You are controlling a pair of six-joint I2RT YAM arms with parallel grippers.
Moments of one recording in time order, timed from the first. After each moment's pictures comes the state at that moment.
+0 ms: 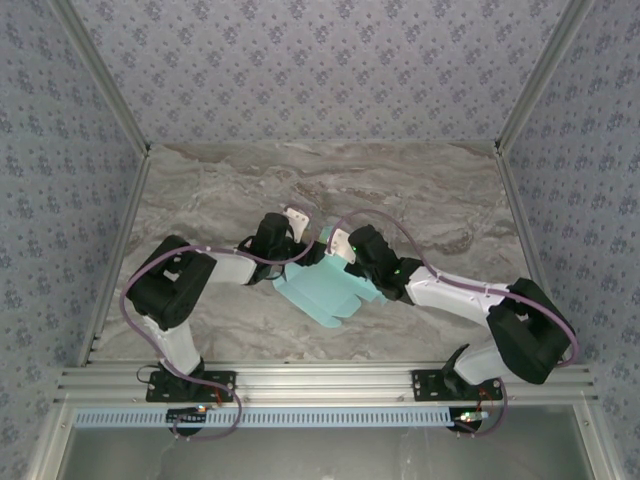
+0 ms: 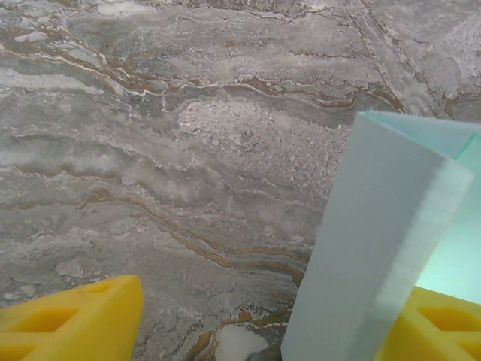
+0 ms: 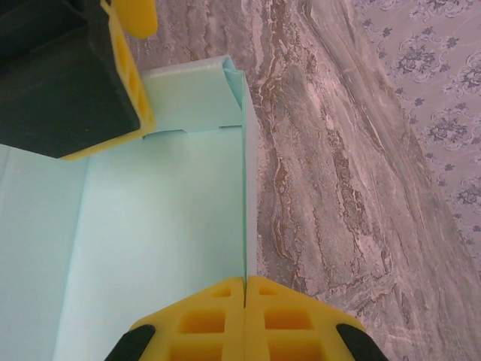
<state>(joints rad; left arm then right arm) -0.61 1.80 0.77 0.45 0.20 -0.16 0.78 1.41 0.73 0.01 0.35 -0.57</state>
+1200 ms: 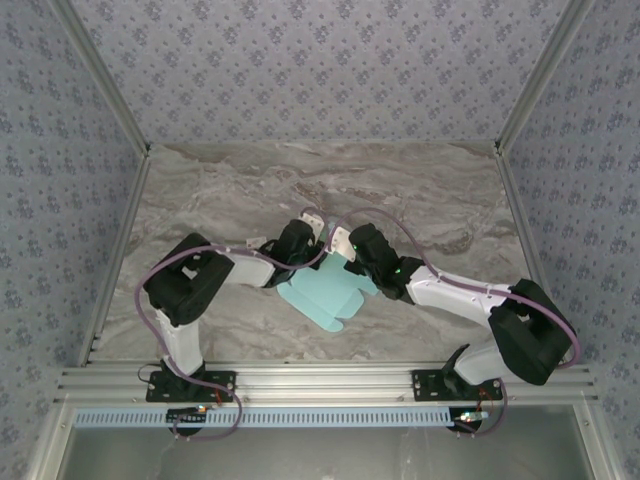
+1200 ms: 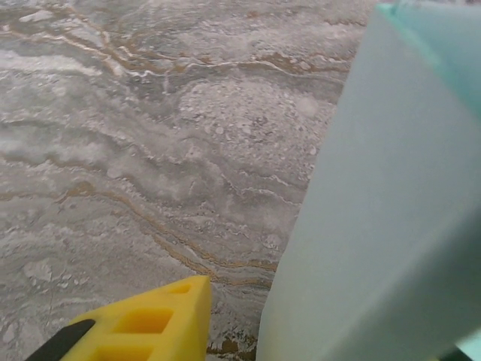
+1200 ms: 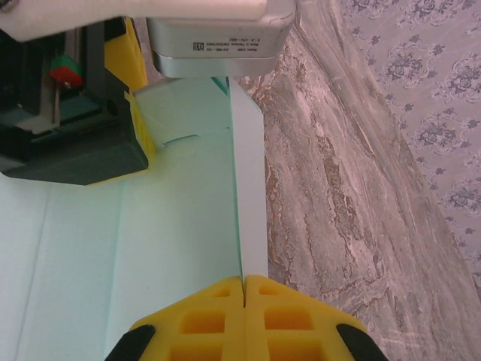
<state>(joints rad) -0.74 1.88 0.86 0.39 -0.11 -0.21 0.78 1.40 0.74 0.02 0.35 -0.56</state>
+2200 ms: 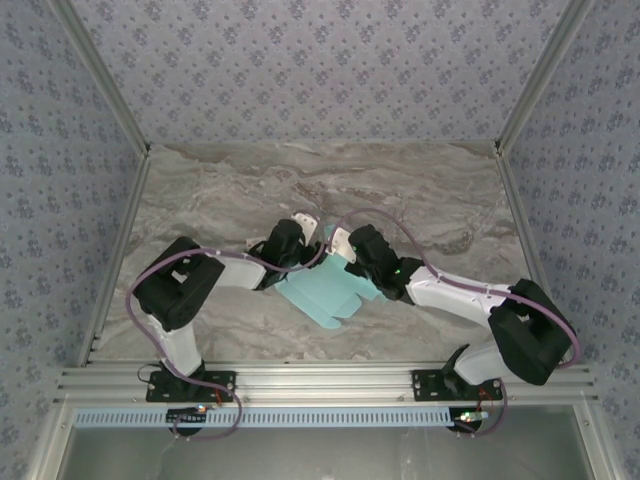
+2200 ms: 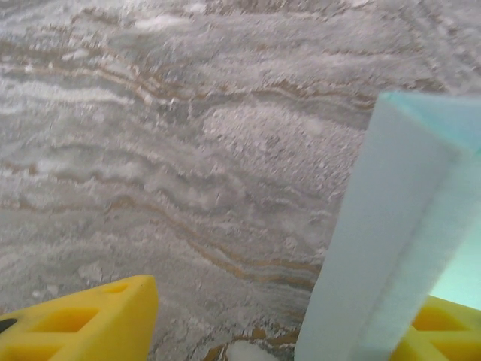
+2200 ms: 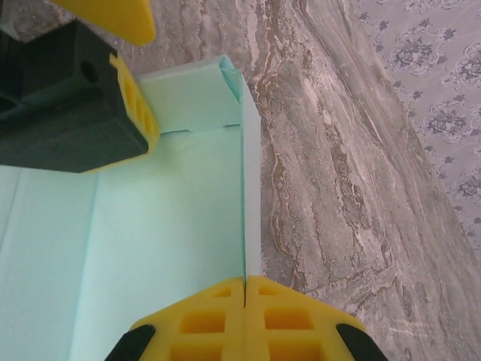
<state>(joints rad) -0.69 1.81 0.79 0.47 -0.02 -0.13 0.78 1.40 0.74 -0.01 0.36 -0.54</state>
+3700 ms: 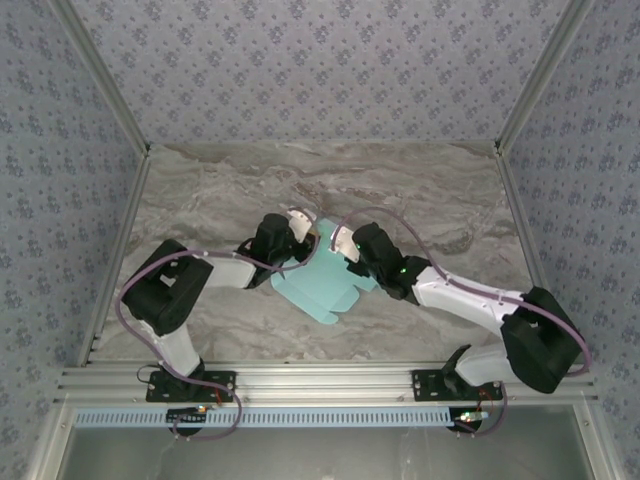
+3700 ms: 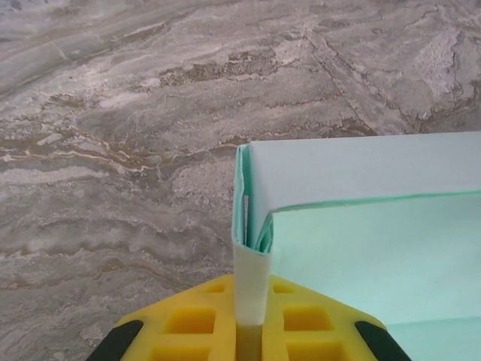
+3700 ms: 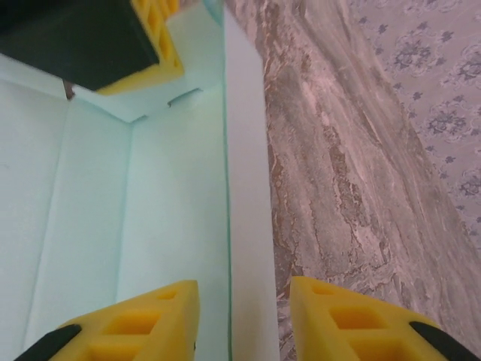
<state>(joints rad) -0.63 1.75 0.75 0.56 0.15 -0.02 0.77 1.33 0.76 -0.09 0.33 -0.51</state>
